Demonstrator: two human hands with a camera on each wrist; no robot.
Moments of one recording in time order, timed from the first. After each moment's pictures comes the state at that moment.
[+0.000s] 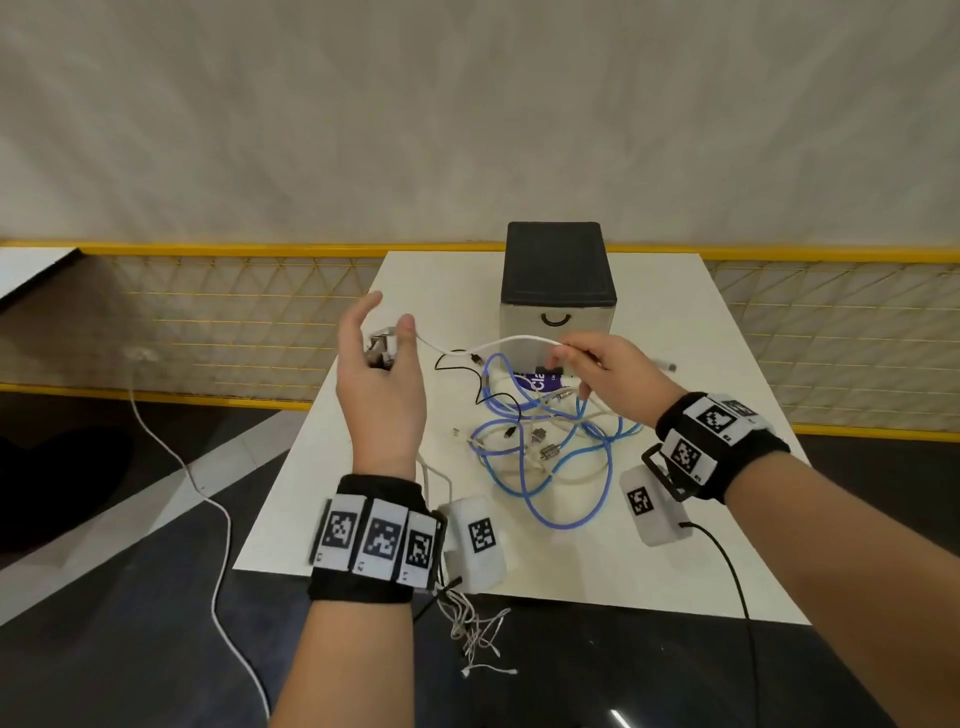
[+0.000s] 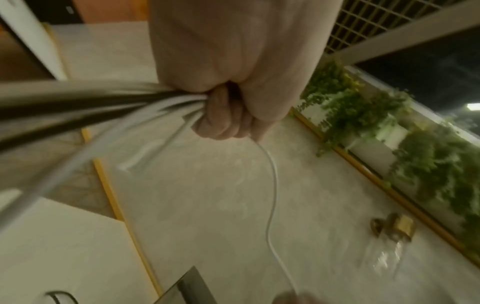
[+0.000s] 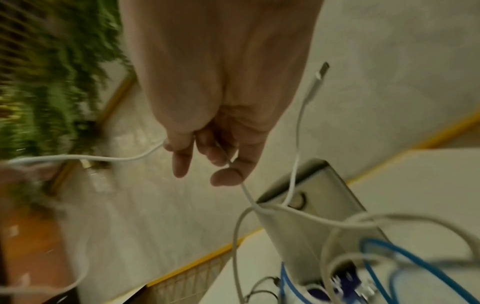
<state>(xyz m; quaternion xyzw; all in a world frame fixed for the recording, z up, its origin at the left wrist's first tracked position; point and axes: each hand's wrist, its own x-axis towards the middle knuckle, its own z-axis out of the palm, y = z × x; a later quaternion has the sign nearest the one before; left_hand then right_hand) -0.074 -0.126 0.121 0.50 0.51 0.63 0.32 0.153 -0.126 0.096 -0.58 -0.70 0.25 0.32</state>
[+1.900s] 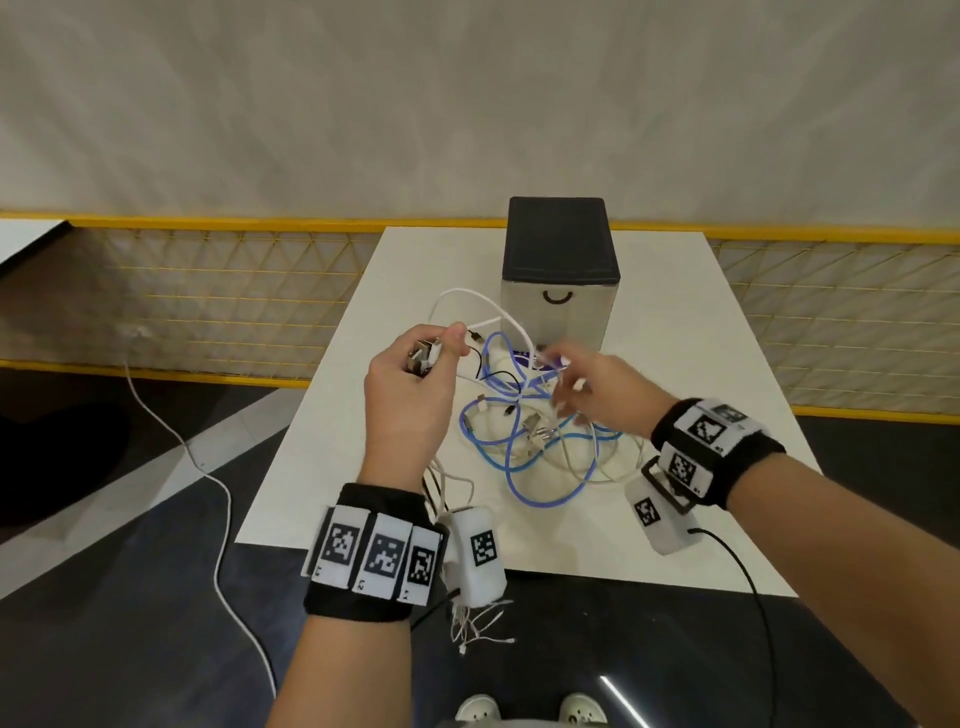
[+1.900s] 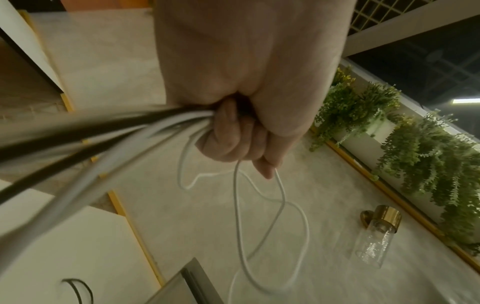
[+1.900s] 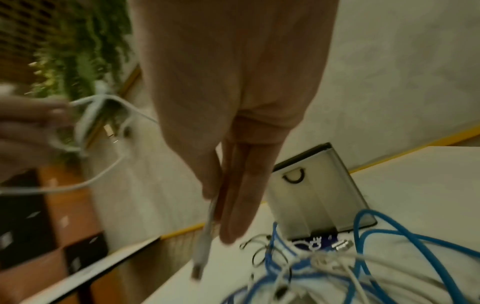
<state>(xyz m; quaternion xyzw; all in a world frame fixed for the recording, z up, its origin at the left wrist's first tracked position) -0.073 -0.151 0.115 0.57 0.51 0.53 0.37 0.147 -0.139 0.066 -0.61 -0.67 0.35 0.23</state>
